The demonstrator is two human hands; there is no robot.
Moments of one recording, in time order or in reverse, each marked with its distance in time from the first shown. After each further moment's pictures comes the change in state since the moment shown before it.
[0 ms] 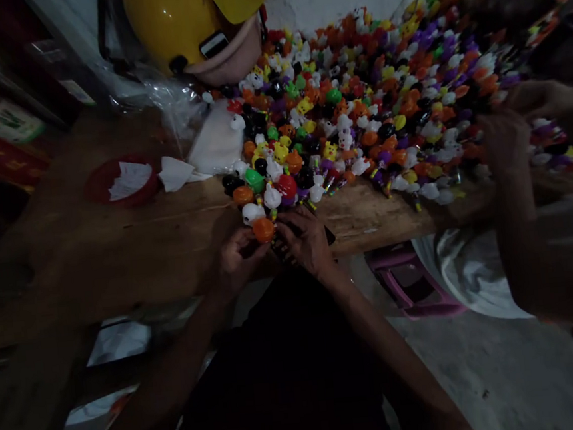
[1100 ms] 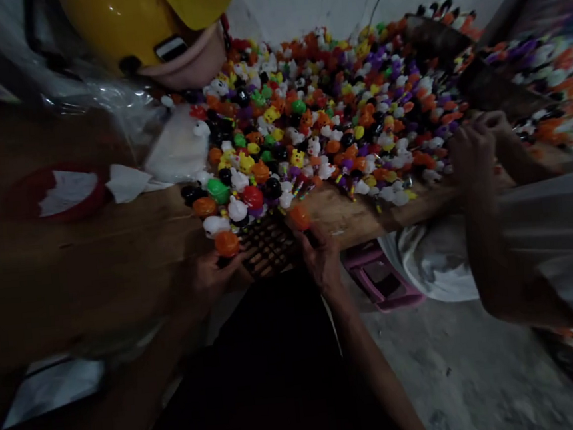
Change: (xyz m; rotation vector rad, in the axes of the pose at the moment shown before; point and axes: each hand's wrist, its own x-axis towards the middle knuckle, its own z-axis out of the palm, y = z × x) left_hand 0.005 -0.019 0.012 0.121 -0.047 0.023; right_hand -0.047 0.036 -0.052 -0.173 0.236 0.211
